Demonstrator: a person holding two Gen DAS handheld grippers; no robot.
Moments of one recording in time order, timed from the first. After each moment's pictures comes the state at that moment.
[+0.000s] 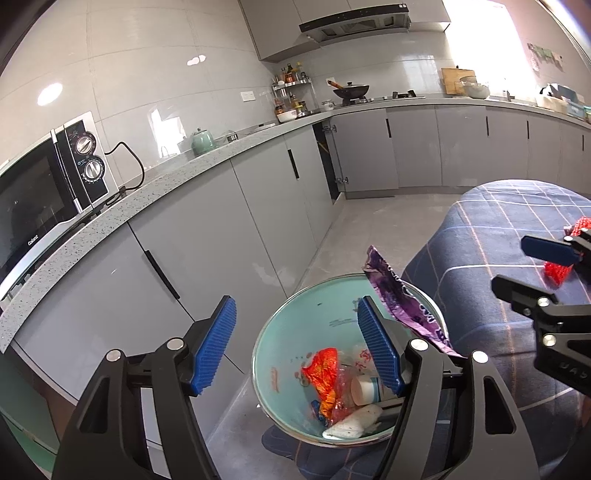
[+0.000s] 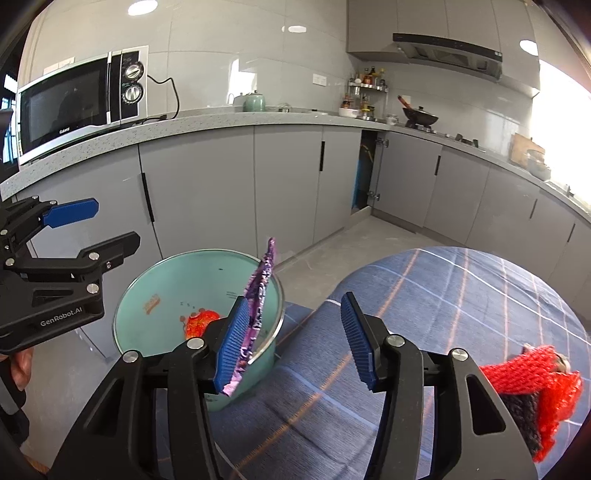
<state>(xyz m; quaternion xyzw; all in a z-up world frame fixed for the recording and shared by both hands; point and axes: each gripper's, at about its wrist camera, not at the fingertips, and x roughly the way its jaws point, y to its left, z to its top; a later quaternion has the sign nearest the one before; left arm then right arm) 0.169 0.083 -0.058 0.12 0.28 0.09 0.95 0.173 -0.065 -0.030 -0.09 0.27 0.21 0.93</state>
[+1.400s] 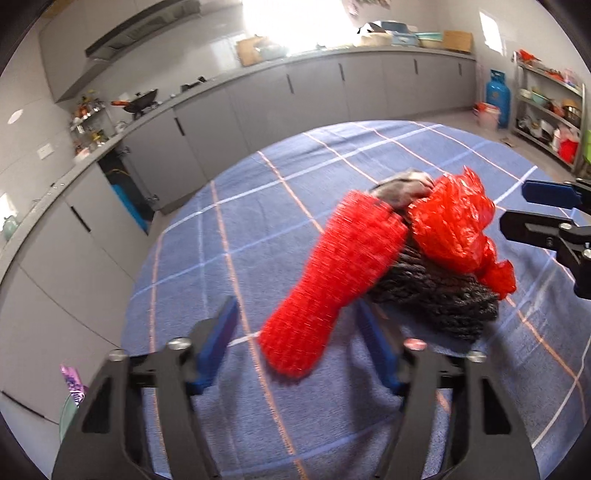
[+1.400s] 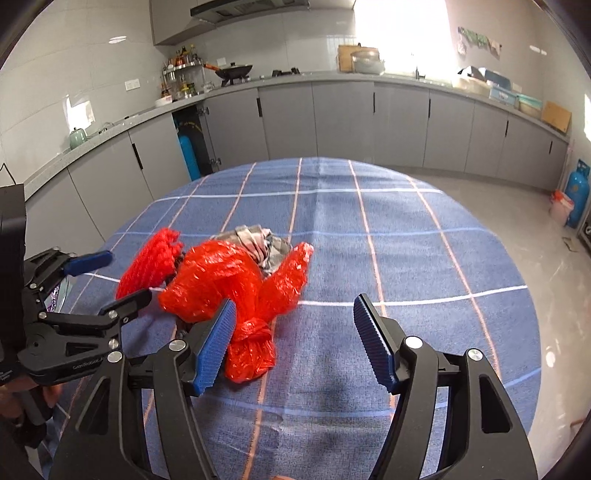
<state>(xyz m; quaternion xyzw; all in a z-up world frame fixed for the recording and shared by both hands) 0.240 -0.197 -0.120 0.23 0.34 -0.25 0.88 0.153 -0.348 -0.054 0.07 0.36 -0.04 0.93</state>
